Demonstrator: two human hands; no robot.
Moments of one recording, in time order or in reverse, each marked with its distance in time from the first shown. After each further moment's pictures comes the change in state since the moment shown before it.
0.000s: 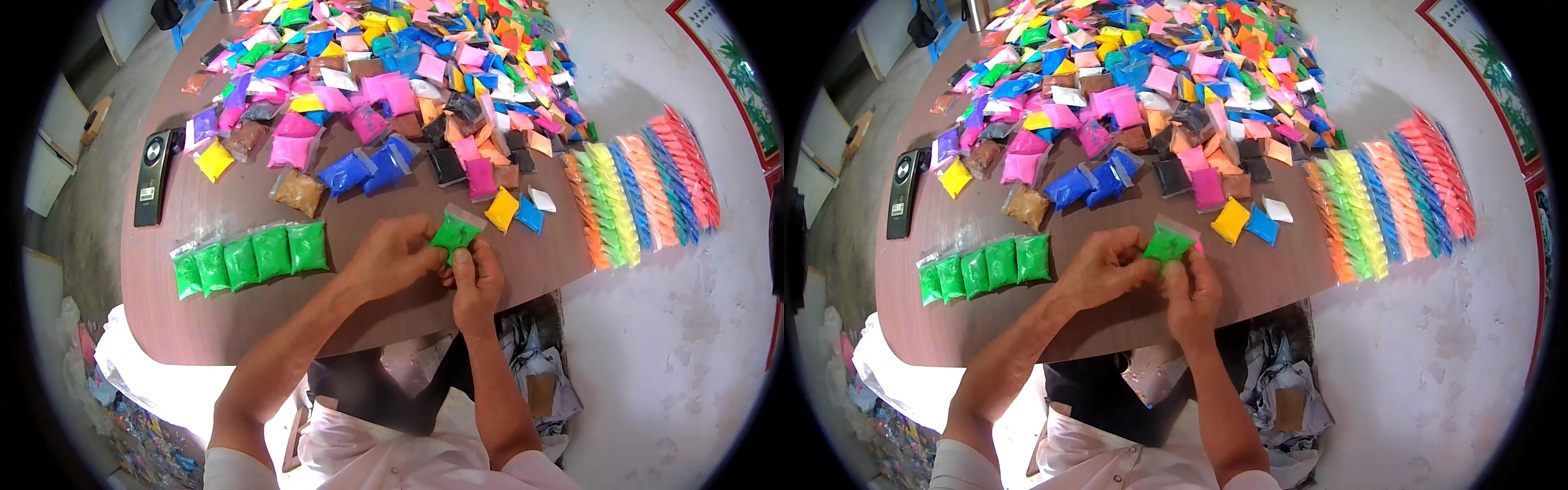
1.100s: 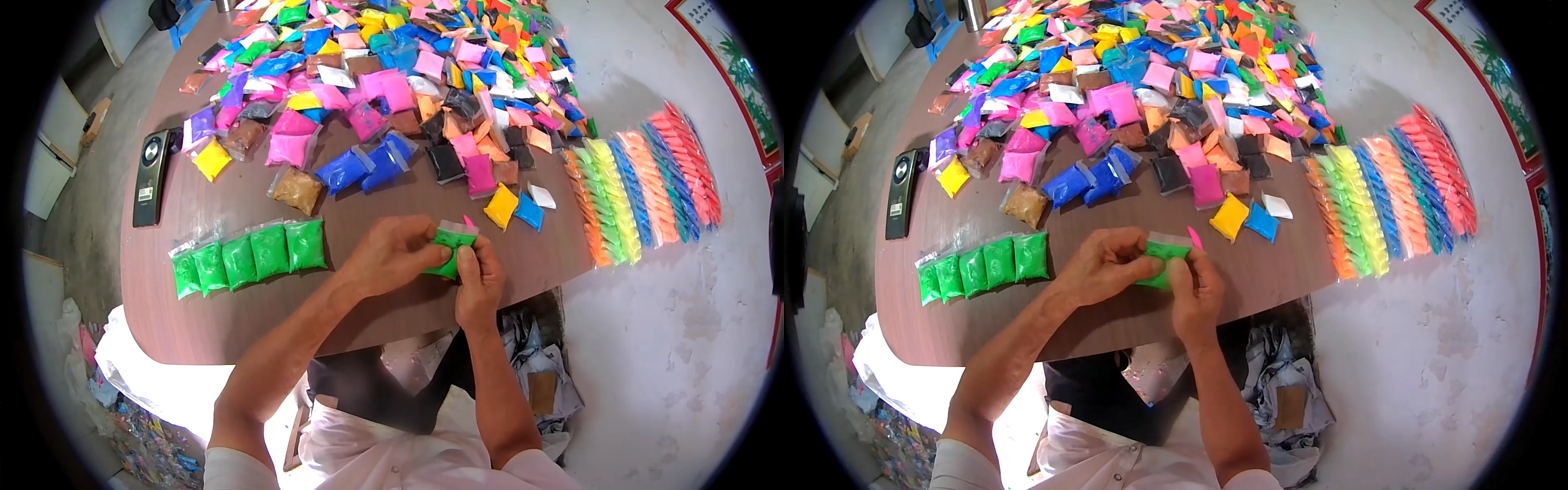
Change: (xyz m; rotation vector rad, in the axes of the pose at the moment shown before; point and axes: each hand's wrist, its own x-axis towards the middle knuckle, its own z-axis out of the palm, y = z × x) left_hand 0.002 -0.009 0.001 0.054 -0.040 0.031; right_hand 0.001 0.013 -0.007 0.164 -0.025 0.000
